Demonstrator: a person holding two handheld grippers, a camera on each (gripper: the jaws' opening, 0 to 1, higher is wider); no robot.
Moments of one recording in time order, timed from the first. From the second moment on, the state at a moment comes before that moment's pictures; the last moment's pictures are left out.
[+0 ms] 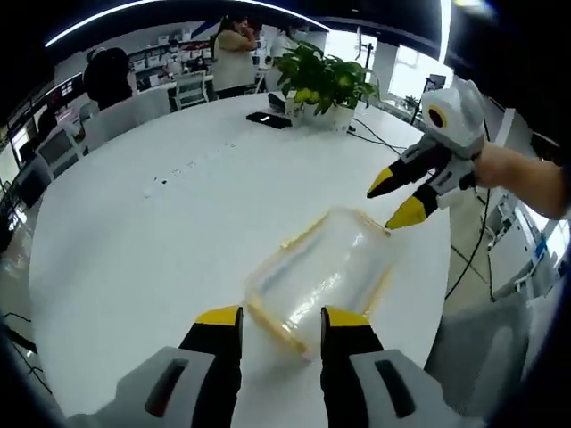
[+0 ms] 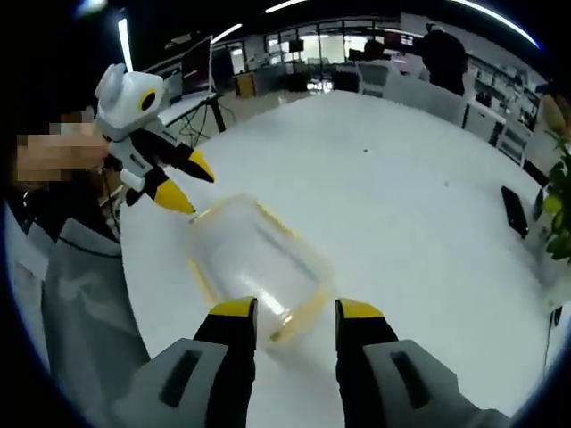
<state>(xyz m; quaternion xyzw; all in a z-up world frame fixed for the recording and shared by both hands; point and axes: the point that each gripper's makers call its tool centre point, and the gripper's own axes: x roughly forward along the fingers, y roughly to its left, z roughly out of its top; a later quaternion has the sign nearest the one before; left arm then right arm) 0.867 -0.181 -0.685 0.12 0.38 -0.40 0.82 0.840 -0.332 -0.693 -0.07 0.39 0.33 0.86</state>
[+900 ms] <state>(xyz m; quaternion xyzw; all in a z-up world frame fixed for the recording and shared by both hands) 0.858 -0.183 -0.709 0.05 0.39 -0.34 0.85 0.837 -0.326 -0.713 0.00 0.39 0.29 0.87</state>
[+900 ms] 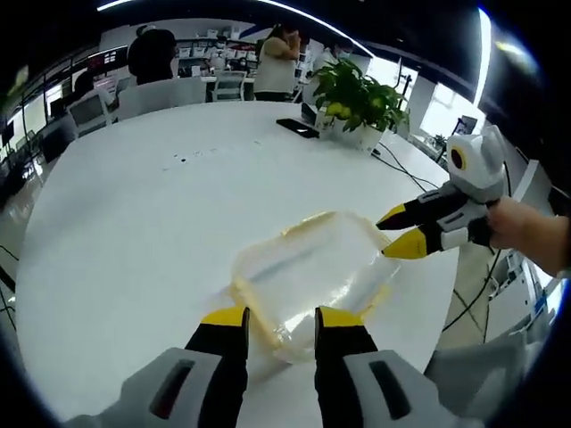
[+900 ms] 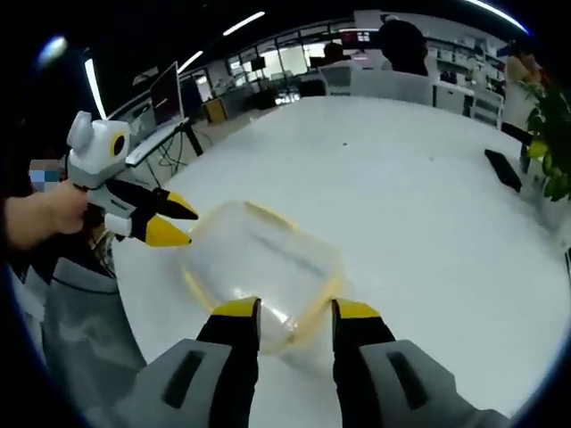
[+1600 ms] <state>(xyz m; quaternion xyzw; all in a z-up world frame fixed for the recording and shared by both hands) 0.857 -0.182 -0.716 0.00 0.41 -0.30 0.86 0.840 -0.332 -0.717 0.05 0.38 0.27 0.88</state>
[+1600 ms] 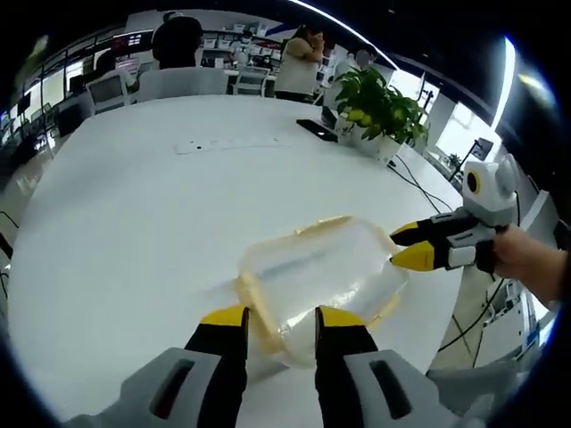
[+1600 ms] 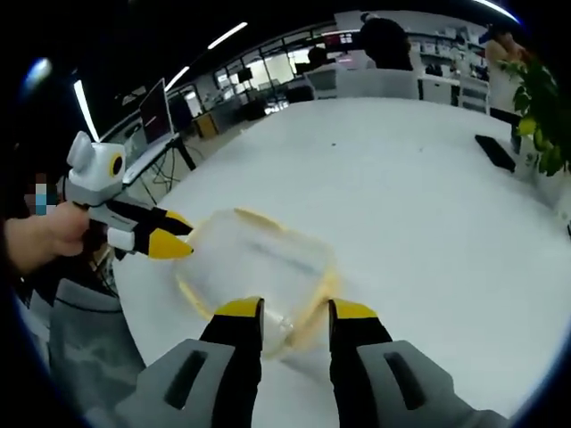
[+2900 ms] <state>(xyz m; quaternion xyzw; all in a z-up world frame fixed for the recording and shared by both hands) 0.855 -0.183 -0.722 -0.08 0.46 -0.27 0.84 0.843 -0.332 -0.724 0.18 0.41 0.21 0.87</state>
